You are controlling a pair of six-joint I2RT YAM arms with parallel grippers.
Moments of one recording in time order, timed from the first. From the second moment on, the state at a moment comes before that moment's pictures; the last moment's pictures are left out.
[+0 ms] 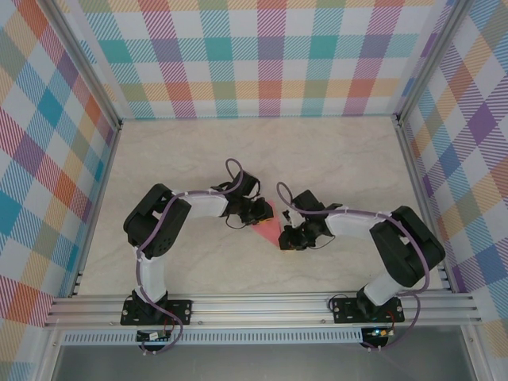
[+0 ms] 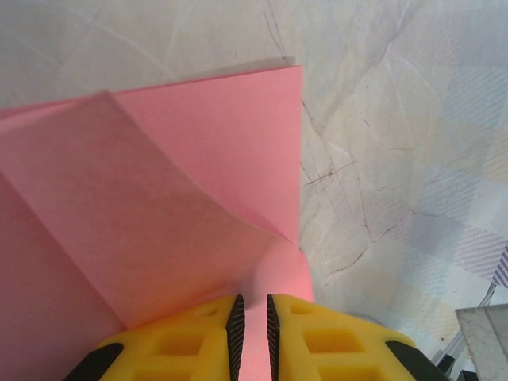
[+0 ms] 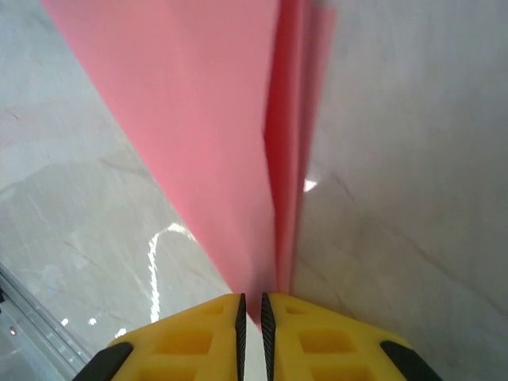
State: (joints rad) left arm -0.66 1.95 1.09 -0.13 0.44 -0.89; right arm 0.63 1.57 0.70 -0.40 -0.50 0.50
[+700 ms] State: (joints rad) left arm -0.66 1.95 1.09 -0.13 0.44 -0.89; right arm 0.63 1.61 0.83 -0.44 -0.49 0.58
